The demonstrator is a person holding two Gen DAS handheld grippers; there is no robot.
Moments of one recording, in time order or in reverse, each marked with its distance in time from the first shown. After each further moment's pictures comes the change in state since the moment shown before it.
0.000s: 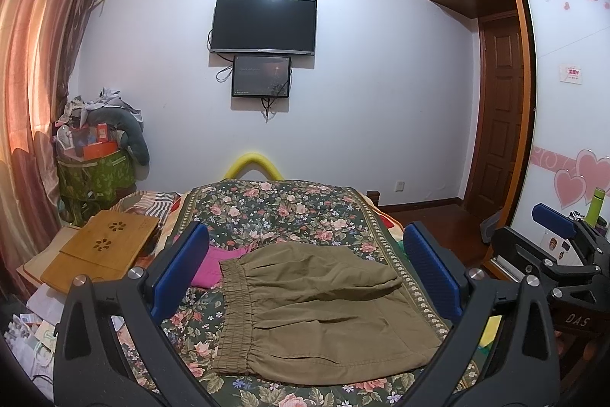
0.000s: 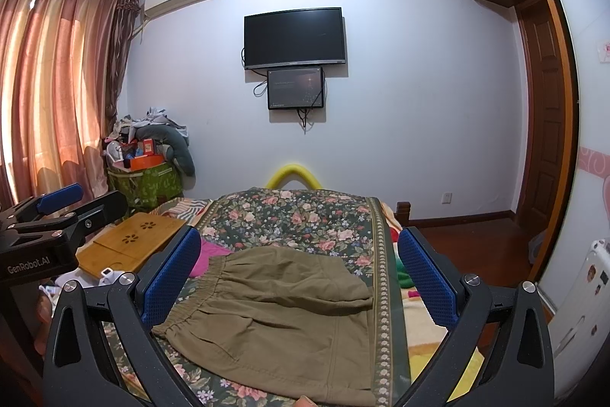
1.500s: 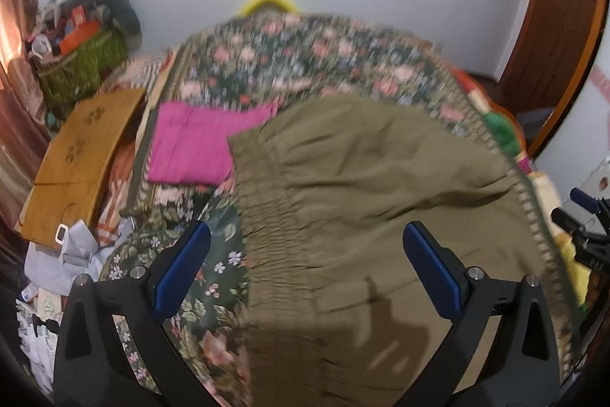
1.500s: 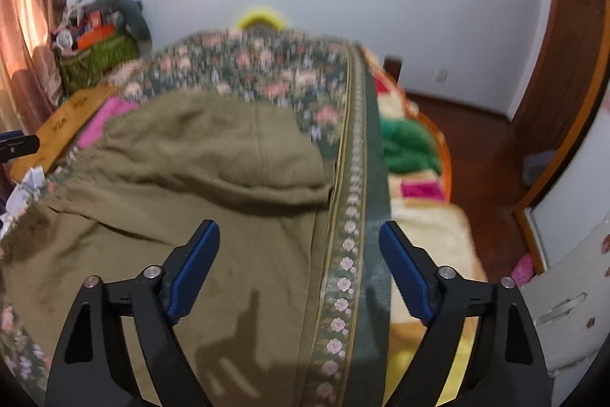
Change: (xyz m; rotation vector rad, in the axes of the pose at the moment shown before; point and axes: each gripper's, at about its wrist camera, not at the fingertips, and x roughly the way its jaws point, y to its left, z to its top) left arm 0.274 0.103 -0.110 -0.011 0.658 0.054; right arm 0.186 -0.096 -0.112 -0.020 0.605 -0.046
